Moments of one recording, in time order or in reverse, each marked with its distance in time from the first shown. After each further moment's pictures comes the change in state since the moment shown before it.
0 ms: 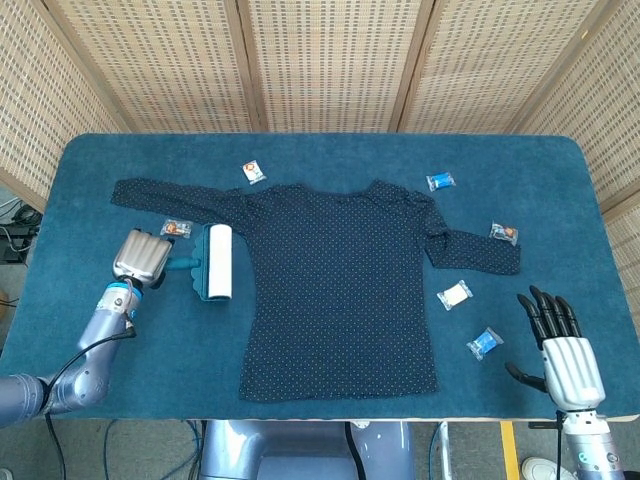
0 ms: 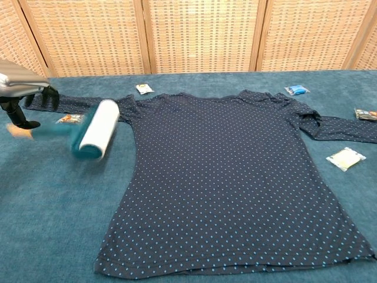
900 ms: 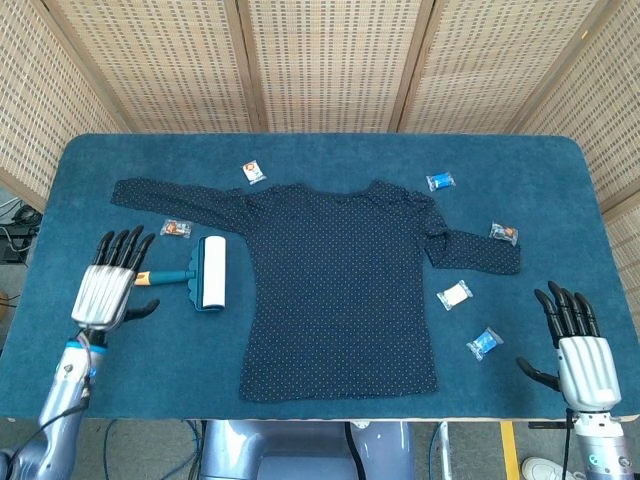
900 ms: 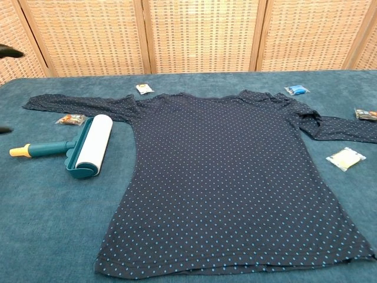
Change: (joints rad) left arm 0.416 -0.067 0.078 -0.047 0.676 0.541 -0.555; right arm -0.020 0.022 0.025 -0.015 0.017 0.051 -0.004
